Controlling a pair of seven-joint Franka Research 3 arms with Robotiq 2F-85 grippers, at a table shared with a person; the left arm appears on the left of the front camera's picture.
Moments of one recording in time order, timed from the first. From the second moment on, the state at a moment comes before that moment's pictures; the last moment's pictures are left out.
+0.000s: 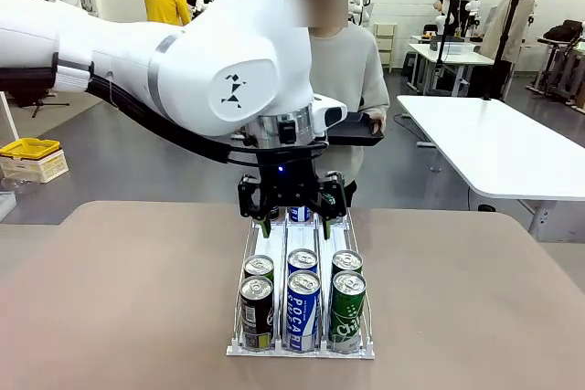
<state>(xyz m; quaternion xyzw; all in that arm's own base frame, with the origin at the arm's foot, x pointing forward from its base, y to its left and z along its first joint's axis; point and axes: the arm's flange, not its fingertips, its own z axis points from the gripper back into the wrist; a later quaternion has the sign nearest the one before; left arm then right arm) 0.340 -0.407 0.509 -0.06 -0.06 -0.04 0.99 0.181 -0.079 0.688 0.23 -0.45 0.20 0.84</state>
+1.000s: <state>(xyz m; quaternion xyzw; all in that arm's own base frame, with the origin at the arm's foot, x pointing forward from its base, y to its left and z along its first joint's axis) 0.321 -0.434 0.452 -0.03 0.00 -0.04 1.00 0.181 -0.079 0.688 0.23 -0.45 0.20 0.84</state>
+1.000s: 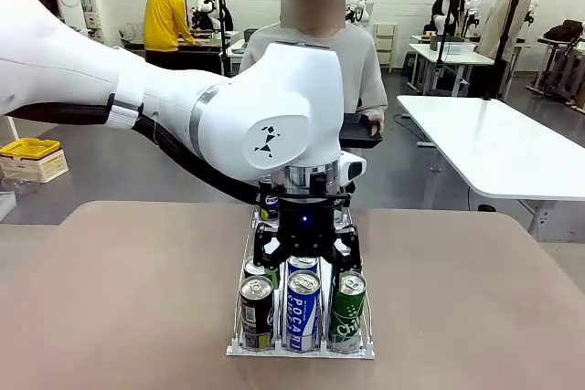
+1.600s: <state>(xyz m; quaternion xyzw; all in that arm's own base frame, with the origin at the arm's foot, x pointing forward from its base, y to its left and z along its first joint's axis) 0.325 -0.430 0.449 0.00 -0.01 -0.07 1.00 0.181 -0.079 0.688 0.23 -0.45 0.20 0.84</state>
